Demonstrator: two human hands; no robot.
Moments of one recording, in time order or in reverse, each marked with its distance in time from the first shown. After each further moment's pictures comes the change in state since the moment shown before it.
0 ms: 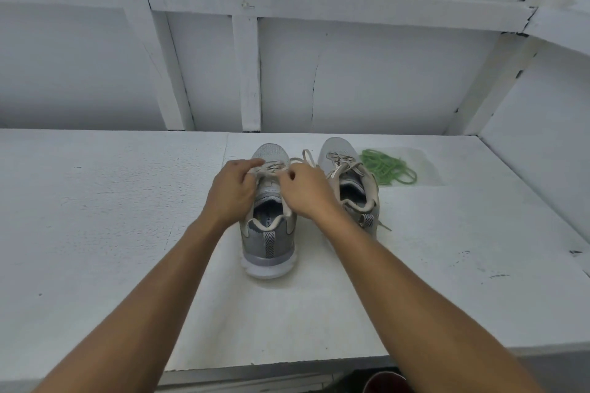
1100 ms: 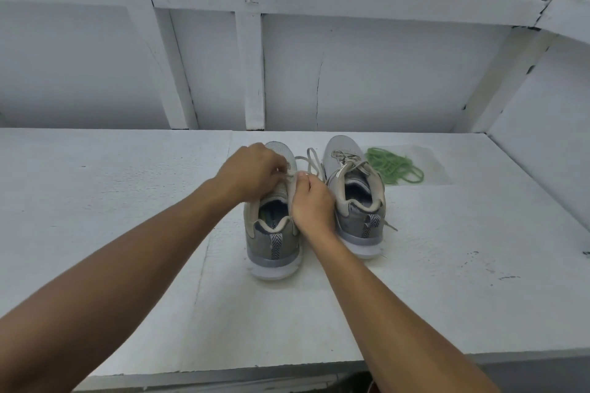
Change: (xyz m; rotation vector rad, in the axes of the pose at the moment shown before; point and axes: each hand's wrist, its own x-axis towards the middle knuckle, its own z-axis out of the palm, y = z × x) left_hand 0.040 0.020 -0.007 0.590 -0.253 0.366; right_hand -0.016 0.012 0.034 0.458 0.269 0.157
